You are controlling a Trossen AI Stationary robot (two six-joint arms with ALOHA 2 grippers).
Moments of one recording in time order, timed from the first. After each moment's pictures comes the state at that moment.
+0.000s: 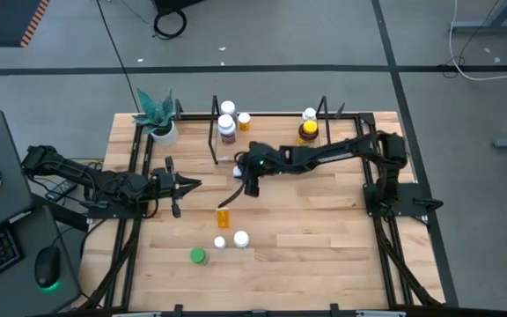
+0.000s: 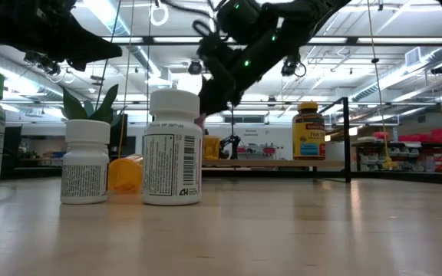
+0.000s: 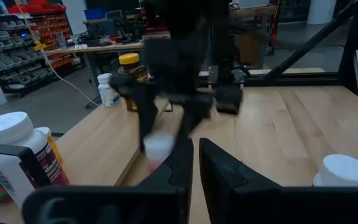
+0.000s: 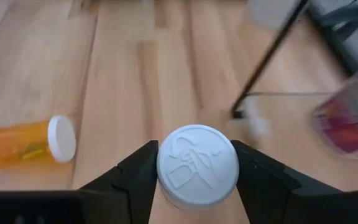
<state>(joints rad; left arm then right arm) -0.30 0.55 0.23 0.22 -0.55 0.03 -0.12 1.88 1.28 -0.03 0.06 -0.08</state>
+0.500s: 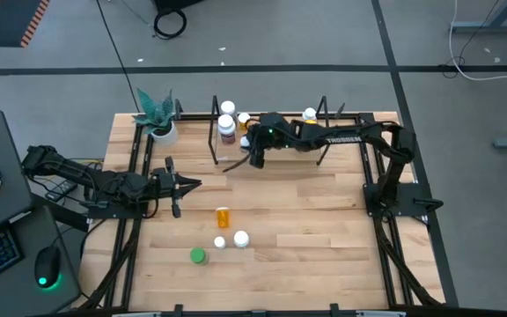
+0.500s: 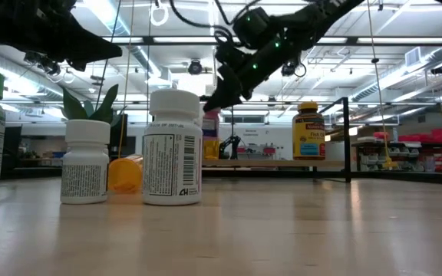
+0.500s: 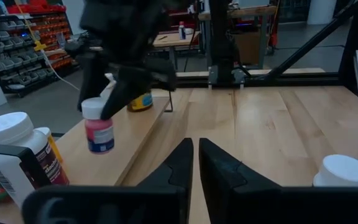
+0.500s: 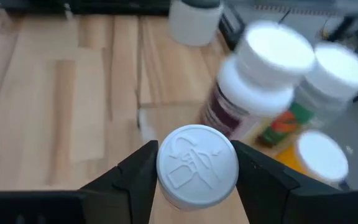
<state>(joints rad) -0.30 0.55 0.23 0.22 -0.55 0.03 -0.32 1.80 1.28 -0.04 0.01 -0.18</state>
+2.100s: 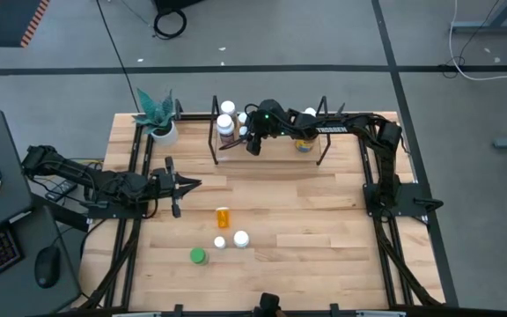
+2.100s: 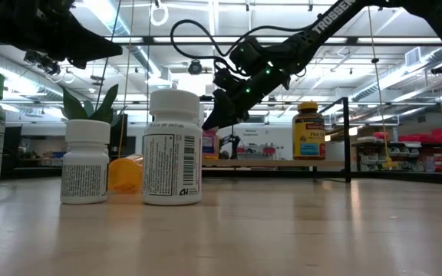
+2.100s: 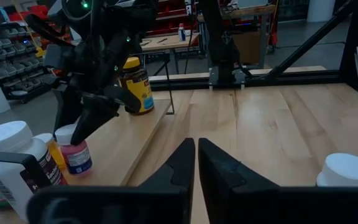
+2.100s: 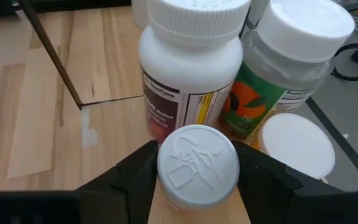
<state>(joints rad) -0.30 0.55 0.23 0.23 -0.55 0.06 -0.46 1.95 1.35 0.03 -0.11 -0.15</state>
